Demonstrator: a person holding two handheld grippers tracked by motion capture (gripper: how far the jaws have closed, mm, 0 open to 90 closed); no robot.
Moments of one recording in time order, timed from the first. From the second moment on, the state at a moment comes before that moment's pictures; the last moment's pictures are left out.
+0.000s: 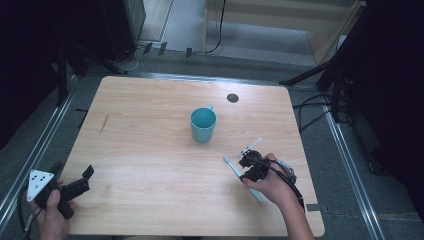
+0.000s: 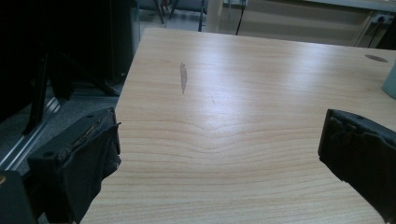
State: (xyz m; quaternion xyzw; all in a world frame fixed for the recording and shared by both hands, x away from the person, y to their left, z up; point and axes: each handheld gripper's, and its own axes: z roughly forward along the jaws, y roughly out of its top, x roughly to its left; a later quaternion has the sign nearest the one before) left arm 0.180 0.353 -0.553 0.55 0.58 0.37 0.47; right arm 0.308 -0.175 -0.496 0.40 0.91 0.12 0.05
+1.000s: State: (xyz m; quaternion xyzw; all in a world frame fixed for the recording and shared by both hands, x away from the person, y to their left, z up) left arm 0.180 0.353 -0.553 0.55 0.58 0.37 0.47; right arm 0.311 -0.169 -0.506 0.40 0.91 0.10 0.05
